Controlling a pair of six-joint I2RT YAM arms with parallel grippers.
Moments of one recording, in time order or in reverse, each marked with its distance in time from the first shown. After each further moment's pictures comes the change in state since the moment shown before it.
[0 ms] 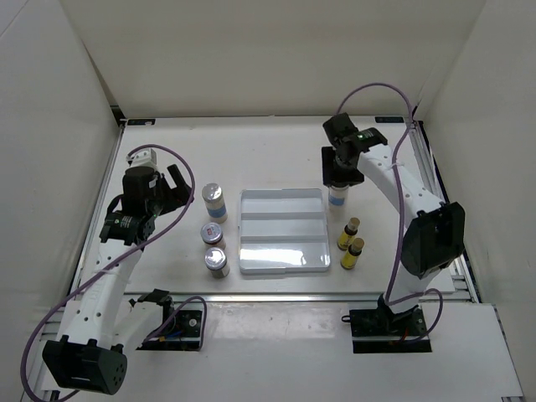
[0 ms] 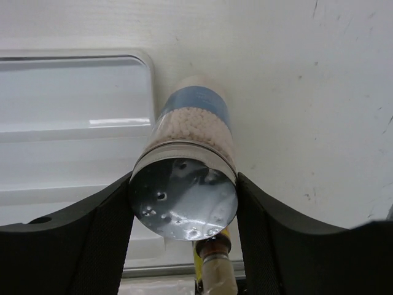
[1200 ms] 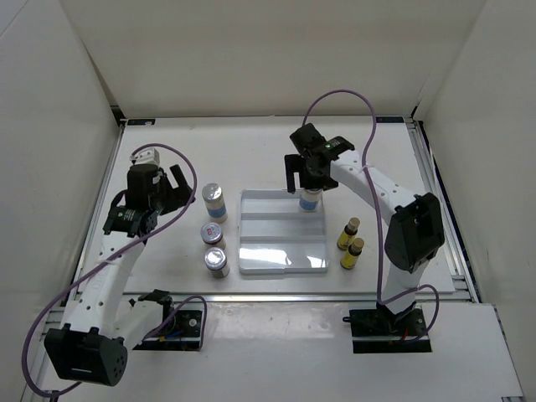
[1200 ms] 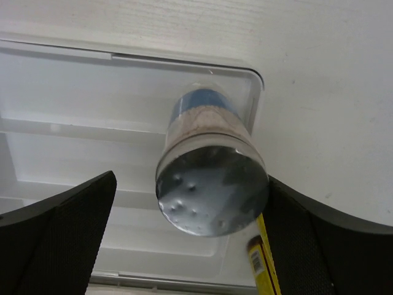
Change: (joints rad) left arm 0.000 0.053 0.008 -0.018 -0.005 -0.004; right arm 0.211 0.096 0.061 0.099 -0.007 0.090
